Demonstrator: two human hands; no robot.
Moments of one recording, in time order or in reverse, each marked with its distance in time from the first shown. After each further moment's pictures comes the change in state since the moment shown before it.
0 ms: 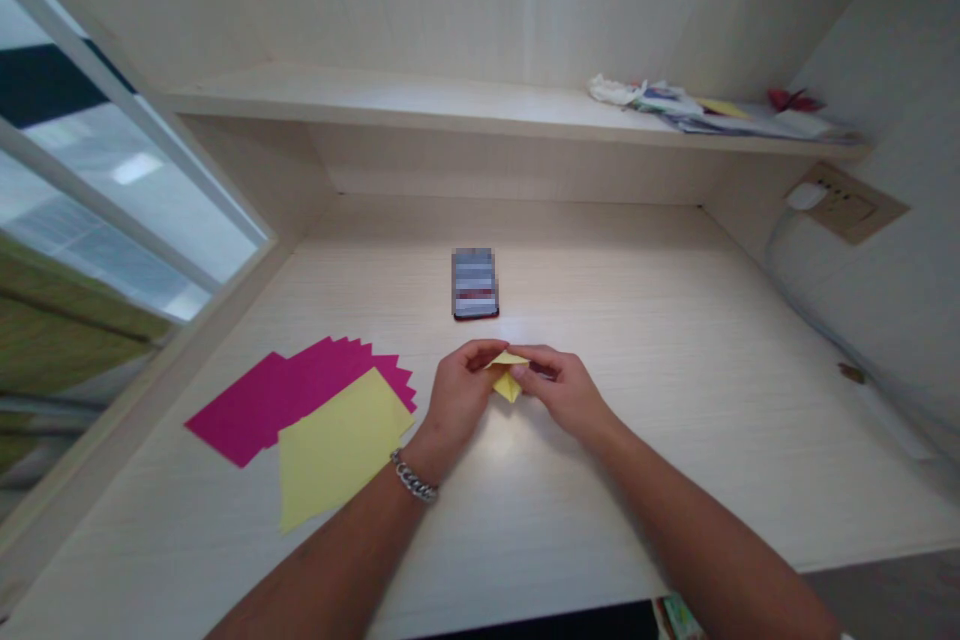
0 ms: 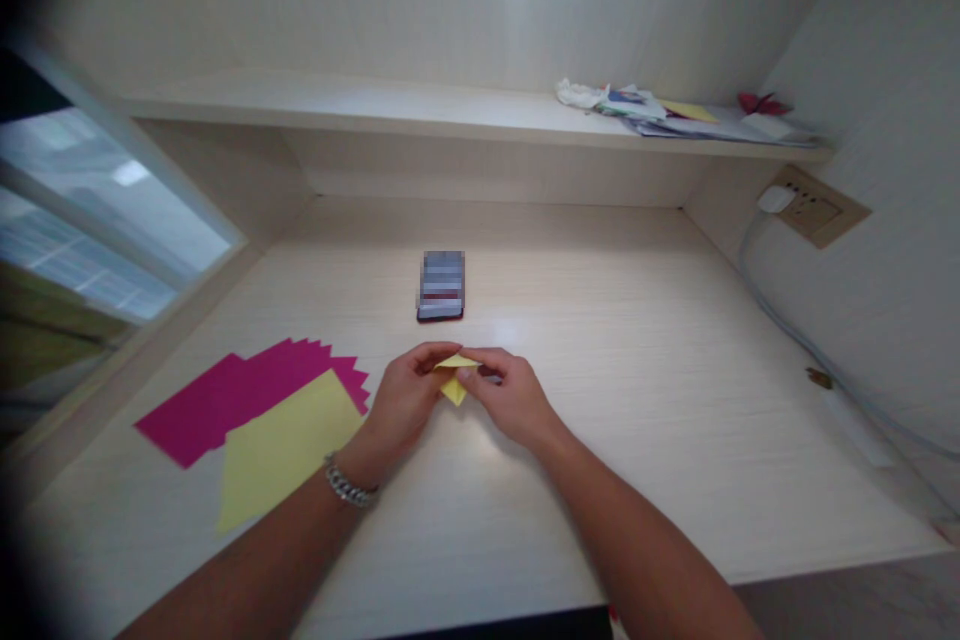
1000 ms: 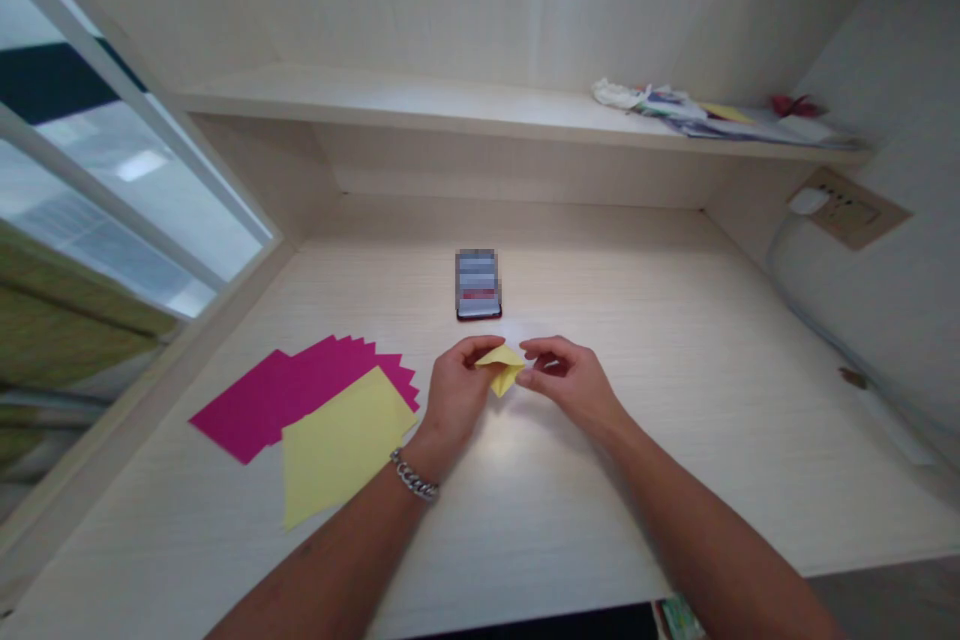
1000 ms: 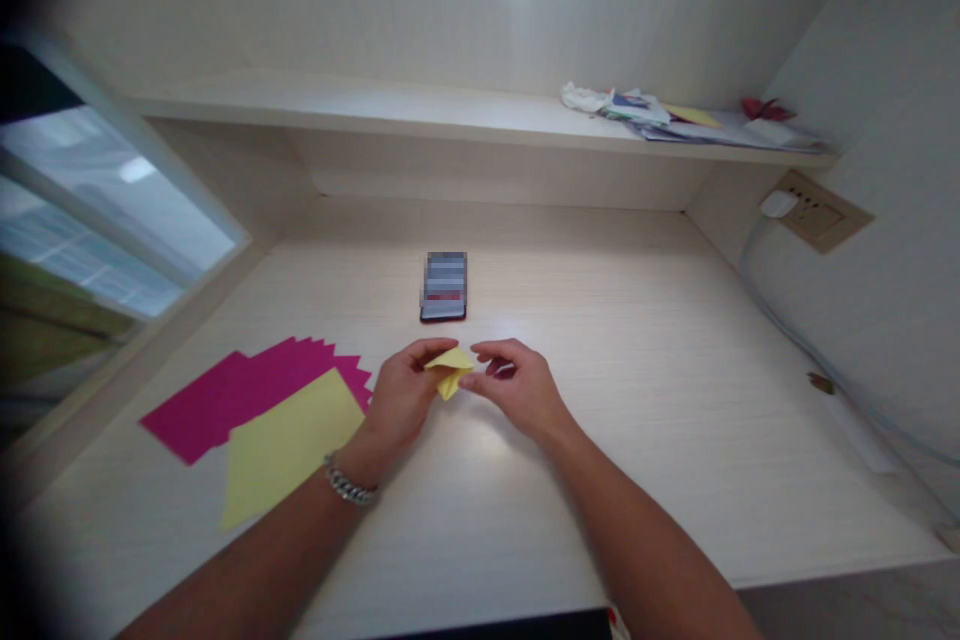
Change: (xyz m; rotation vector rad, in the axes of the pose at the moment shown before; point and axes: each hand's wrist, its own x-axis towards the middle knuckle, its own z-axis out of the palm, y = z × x) left_hand 0.001 0.002 -0.004 0.039 0.061 0.025; right_hand 0.001 -0.008 -0.008 -0.105 0.067 -0.072
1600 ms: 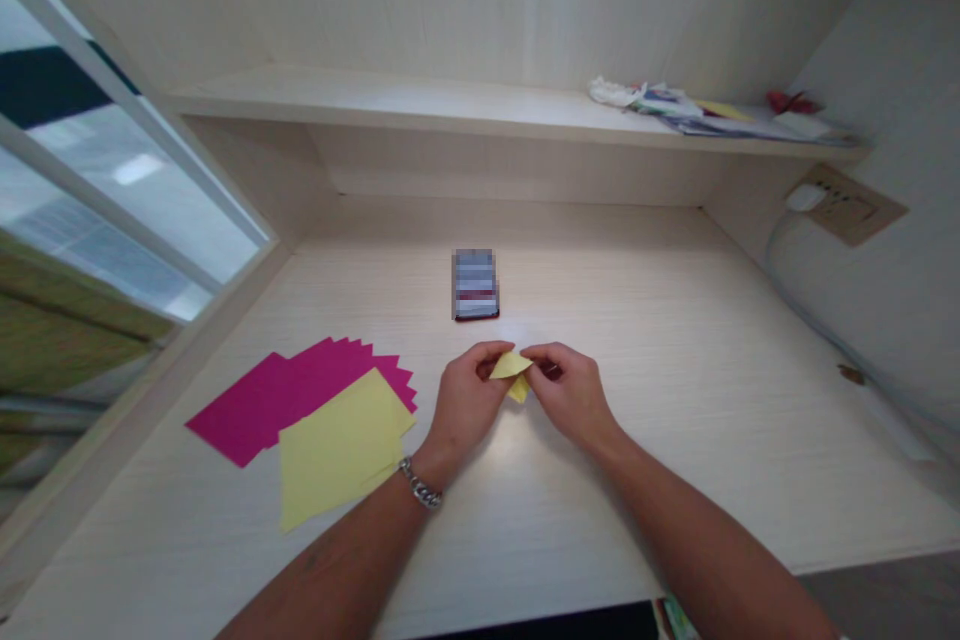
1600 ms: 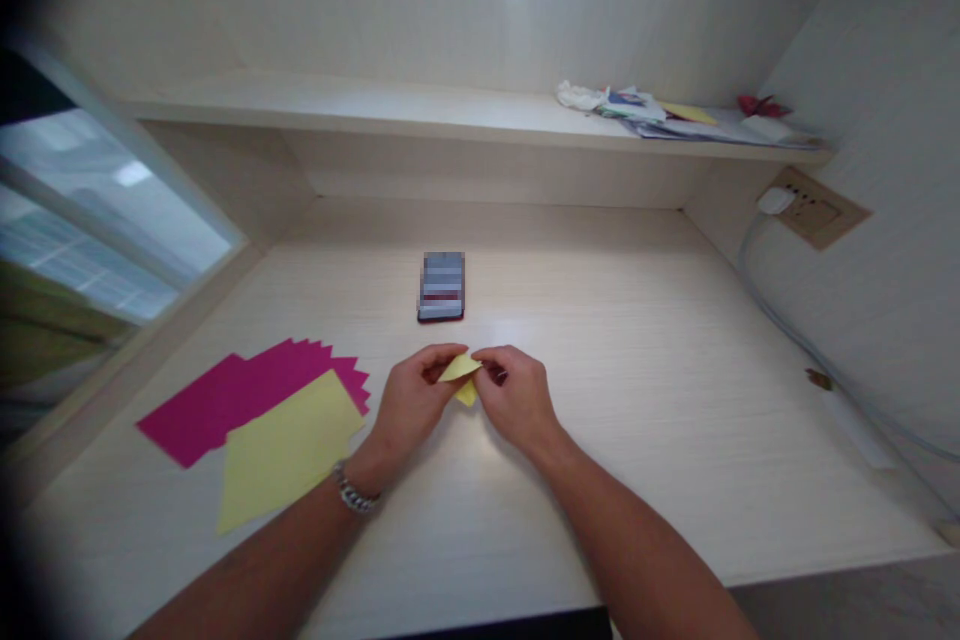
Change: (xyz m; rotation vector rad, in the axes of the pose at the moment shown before) left_hand -0.010 0.006 0.008 0.183 -0.055 0.134; right_hand -0.007 -0.002 0.008 -0.228 0.180 -0.109
